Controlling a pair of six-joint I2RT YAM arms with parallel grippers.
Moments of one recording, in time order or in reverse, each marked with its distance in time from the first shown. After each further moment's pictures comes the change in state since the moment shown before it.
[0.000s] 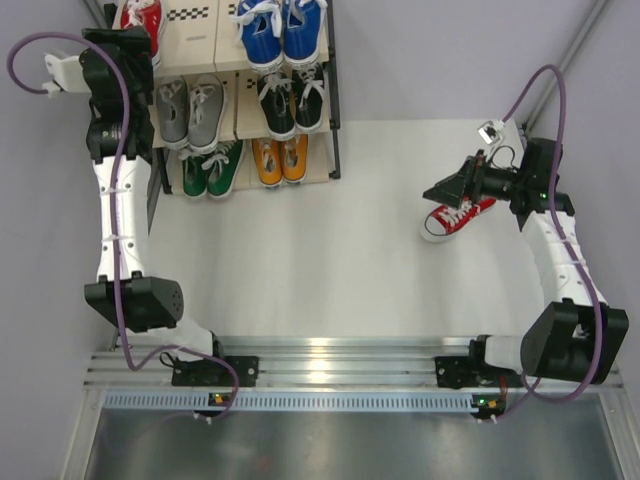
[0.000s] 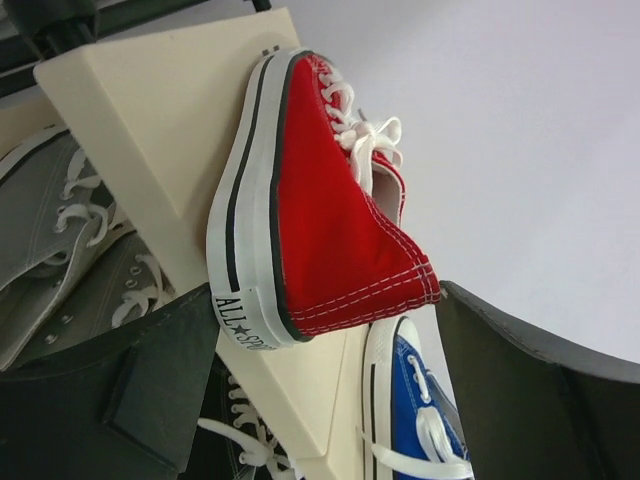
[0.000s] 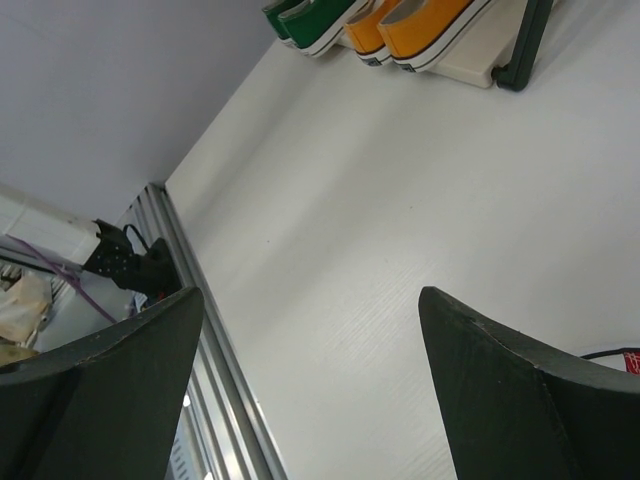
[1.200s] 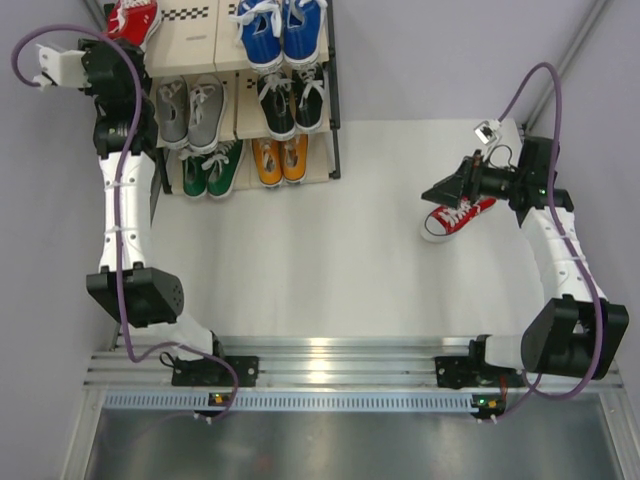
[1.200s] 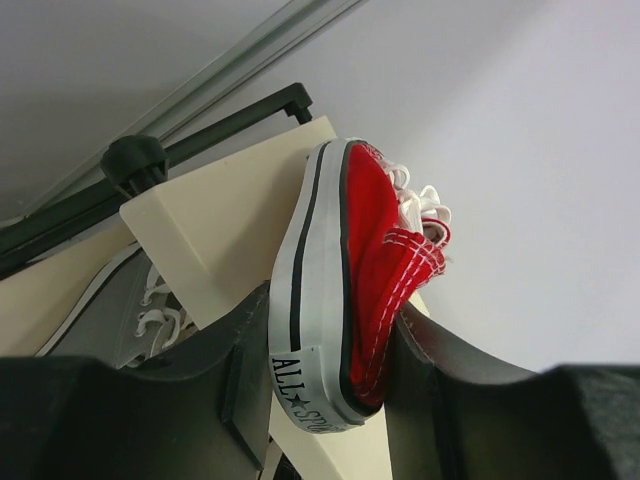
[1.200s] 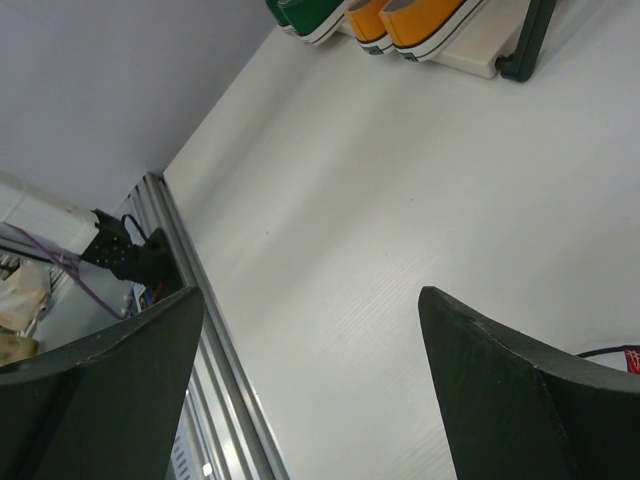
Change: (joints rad) left arm -0.001 0.016 -0.044 0.140 -0.188 0.217; right arm 0.013 0.020 0.028 -0.066 0.004 -0.053
